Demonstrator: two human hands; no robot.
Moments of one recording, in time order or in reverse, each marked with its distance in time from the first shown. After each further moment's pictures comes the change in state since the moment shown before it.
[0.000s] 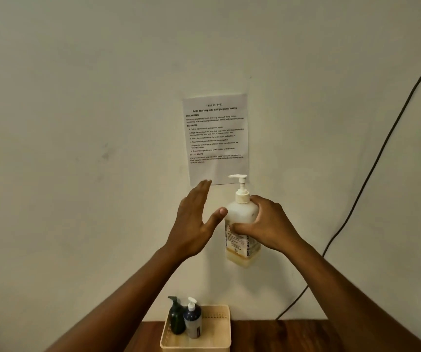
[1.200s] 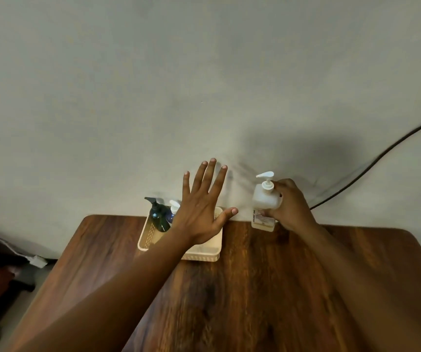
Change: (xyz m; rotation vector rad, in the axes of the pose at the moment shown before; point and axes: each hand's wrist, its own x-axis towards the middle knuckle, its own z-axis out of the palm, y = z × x) left_hand -0.095 -0.201 0.271 0.372 -0.358 -0.059; right_hand -0.015 0.357 0.206 -0.067 -0.251 0.261
